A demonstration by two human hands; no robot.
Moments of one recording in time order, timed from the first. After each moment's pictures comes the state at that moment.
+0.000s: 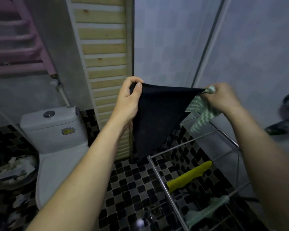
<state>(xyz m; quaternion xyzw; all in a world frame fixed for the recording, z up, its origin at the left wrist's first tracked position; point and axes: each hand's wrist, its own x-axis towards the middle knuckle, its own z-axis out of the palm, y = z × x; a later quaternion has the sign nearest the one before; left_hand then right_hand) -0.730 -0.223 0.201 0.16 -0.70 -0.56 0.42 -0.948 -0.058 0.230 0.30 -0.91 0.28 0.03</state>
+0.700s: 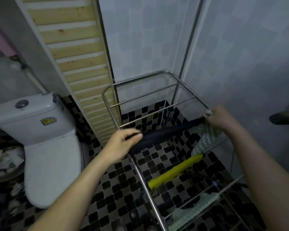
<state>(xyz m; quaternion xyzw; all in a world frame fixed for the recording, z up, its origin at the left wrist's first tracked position) -0.762 -0.189 0.061 0.19 -0.82 -0.53 0.09 -1.043 -0.008 0.088 0.24 -0.94 0.19 -0.16</state>
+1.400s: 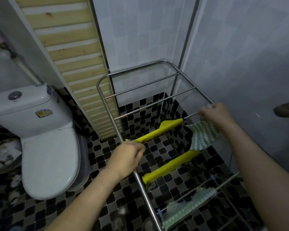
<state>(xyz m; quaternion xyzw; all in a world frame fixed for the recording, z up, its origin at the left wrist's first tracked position) -0.764 -0.145 0.000 0.20 -0.94 -0.26 0.04 -1.048 -0.001 0.056 0.15 -0.91 0.36 -0.17</state>
